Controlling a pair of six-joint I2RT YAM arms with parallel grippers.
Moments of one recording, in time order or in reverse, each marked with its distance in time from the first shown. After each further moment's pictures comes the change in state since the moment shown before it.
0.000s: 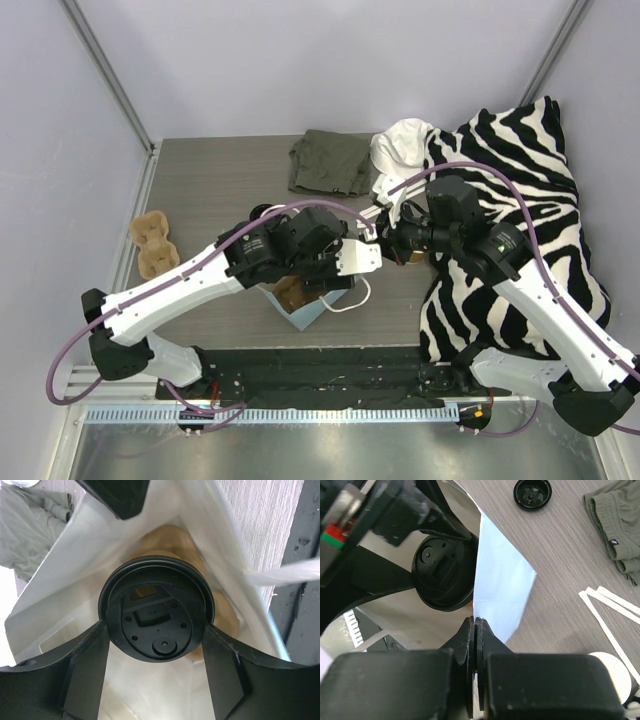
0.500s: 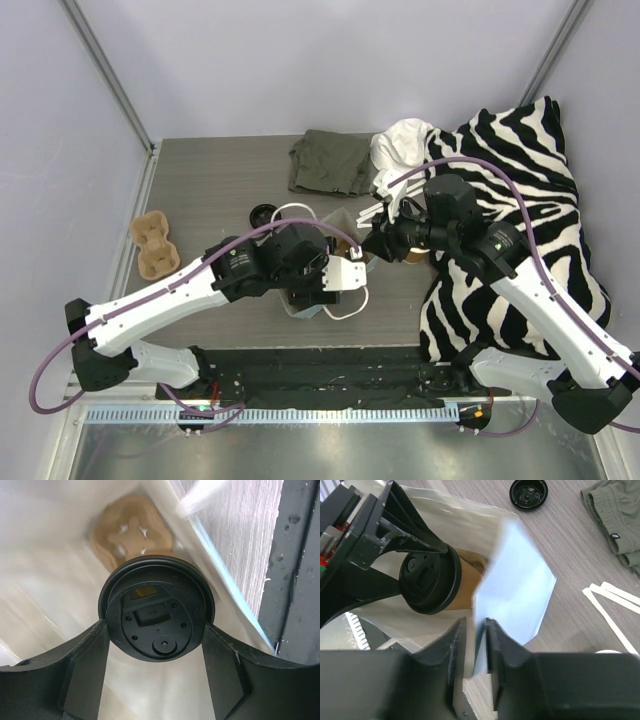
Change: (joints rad) left arm 0.000 -0.124 -0.180 0.058 0.043 0.046; right arm 0.000 0.013 0.000 0.027 0.023 0.074
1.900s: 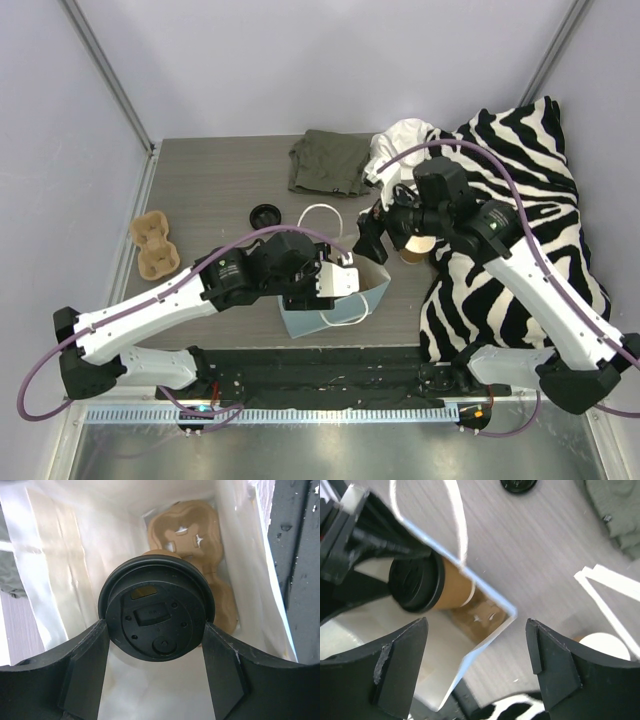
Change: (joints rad) left arm 0.000 -0.093 -0.140 0.107 0.034 -0.001; right arm 0.003 0.101 0.163 -0.164 0.060 0.000
